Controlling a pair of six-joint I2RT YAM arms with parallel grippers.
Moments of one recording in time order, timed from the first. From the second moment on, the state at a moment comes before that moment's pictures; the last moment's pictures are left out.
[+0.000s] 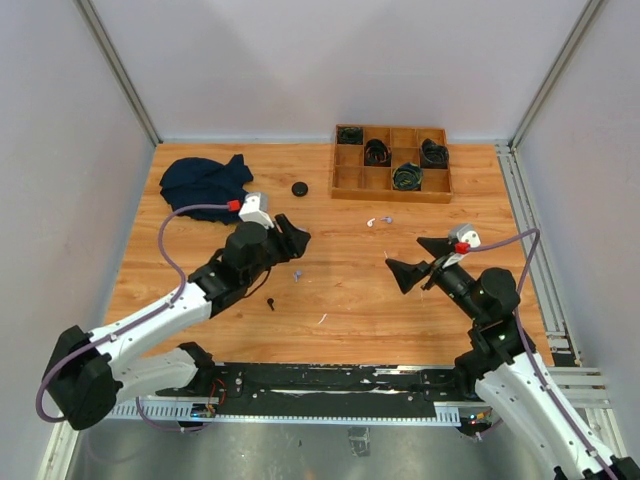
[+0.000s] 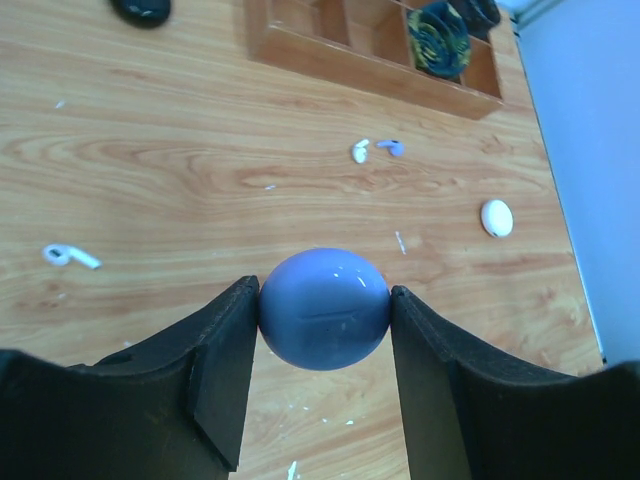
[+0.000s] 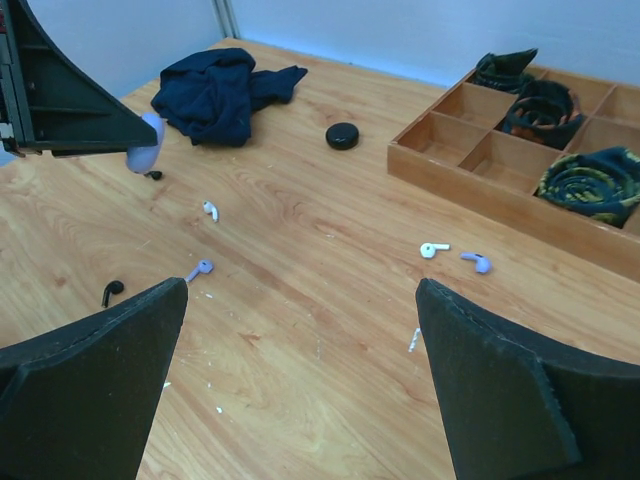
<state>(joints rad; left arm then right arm) -0.68 1.03 0.65 0.05 -0.27 -0.71 0.40 0.41 0.37 0.07 -0.27 0.12</state>
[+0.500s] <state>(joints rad) -0.89 1.17 0.74 0.18 -0.42 -0.76 0.43 0.64 0.26 0.44 -0.35 0.25</state>
